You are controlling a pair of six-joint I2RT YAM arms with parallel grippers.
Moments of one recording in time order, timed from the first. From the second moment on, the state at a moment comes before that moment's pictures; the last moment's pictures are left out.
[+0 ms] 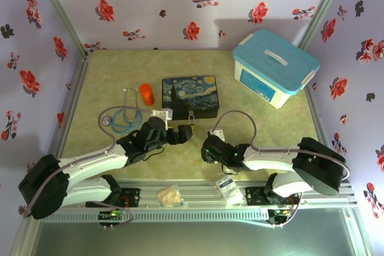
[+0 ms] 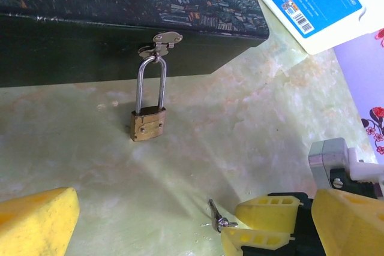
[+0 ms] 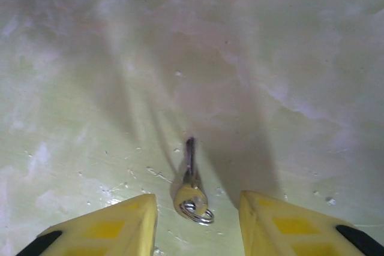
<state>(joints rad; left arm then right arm) -0.91 1.15 0.51 0.10 -0.05 -0.80 1.09 1.37 0.49 -0.10 0.24 0.82</state>
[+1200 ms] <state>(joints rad) -0.91 1.30 0.51 0.18 -0.04 -0.83 0.99 1.24 0.39 -0.07 0.21 0.75</state>
